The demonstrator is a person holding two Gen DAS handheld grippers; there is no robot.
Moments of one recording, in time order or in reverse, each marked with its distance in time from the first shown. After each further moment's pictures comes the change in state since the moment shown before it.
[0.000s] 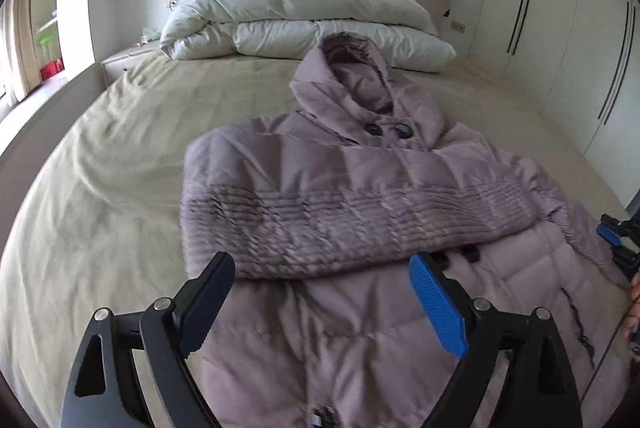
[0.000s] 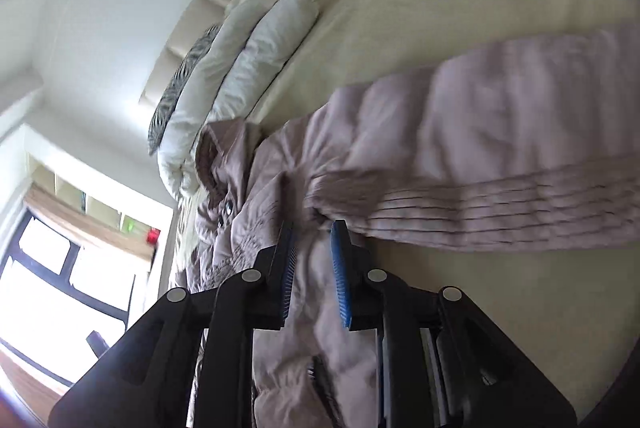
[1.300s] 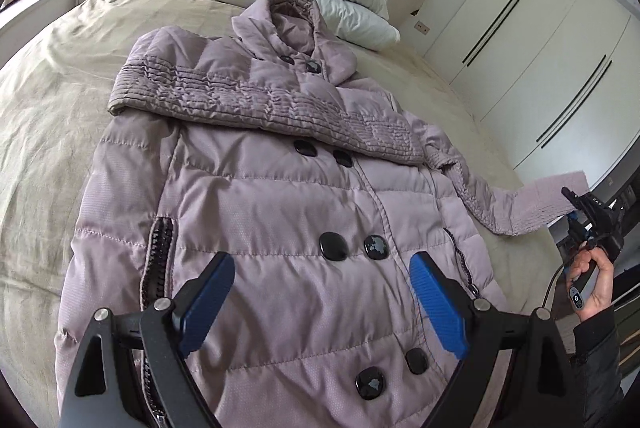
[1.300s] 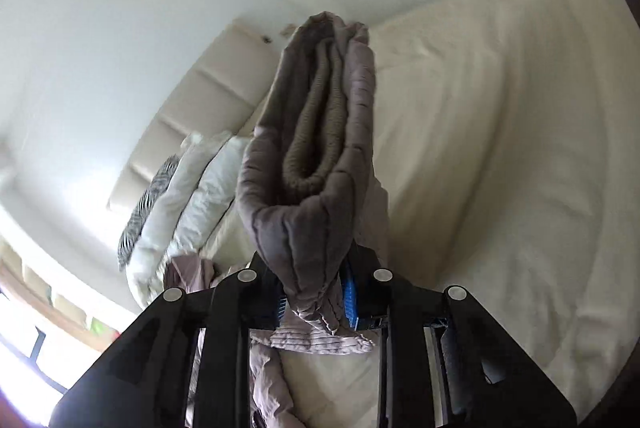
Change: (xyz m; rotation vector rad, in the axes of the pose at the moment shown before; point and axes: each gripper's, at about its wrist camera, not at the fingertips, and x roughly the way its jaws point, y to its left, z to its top) left arm -0.052 -0.045 -0.079 -0.187 0.081 -0.240; right arm -0.139 0.002 0.021 -0.079 -0.374 -0.160
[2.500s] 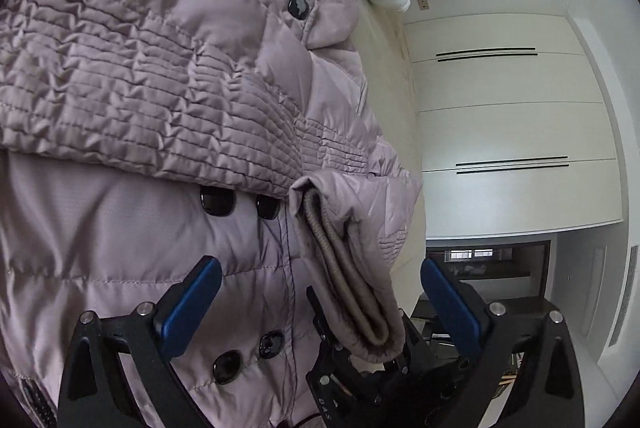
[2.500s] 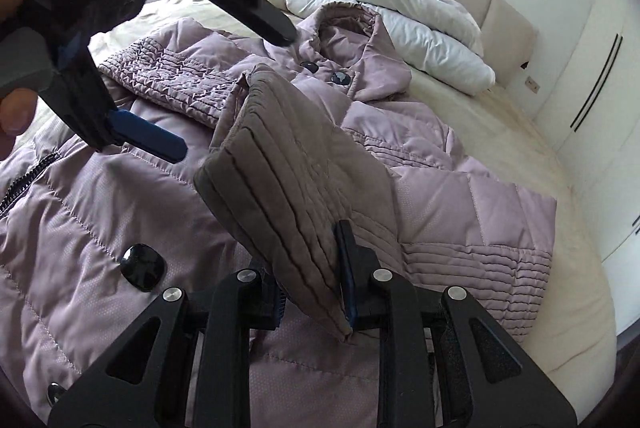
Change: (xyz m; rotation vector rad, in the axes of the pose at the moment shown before) left arm 0.129 0.027 0.102 -0.429 0.405 -0.442; right arm 0.101 0.253 -0.344 -1.268 0.328 0.009
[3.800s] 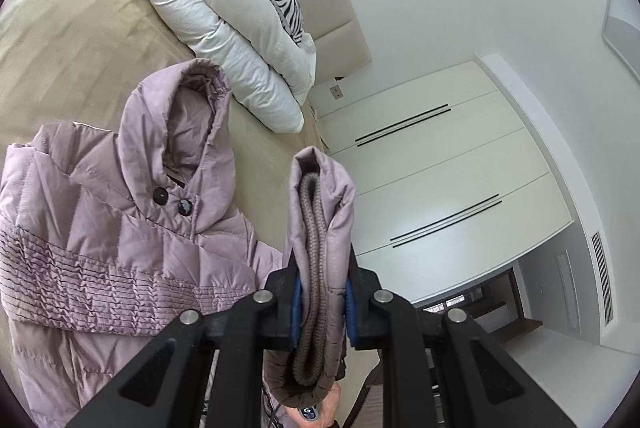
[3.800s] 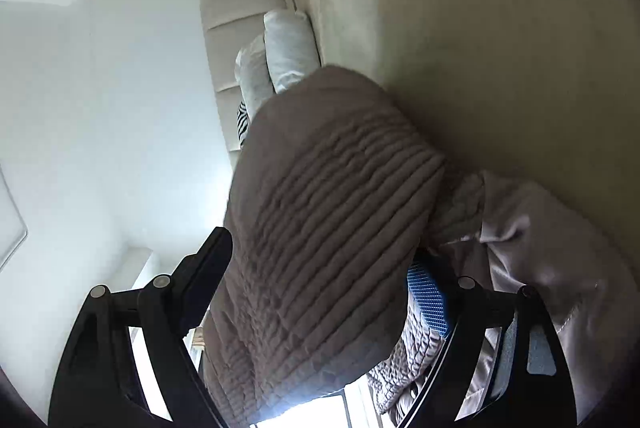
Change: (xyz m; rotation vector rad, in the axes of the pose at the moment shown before) left arm -0.172 -0.107 0.054 0.181 -0.377 -0.196; right arm 0.131 -0.264 -0.095 1.879 -0.366 0.830
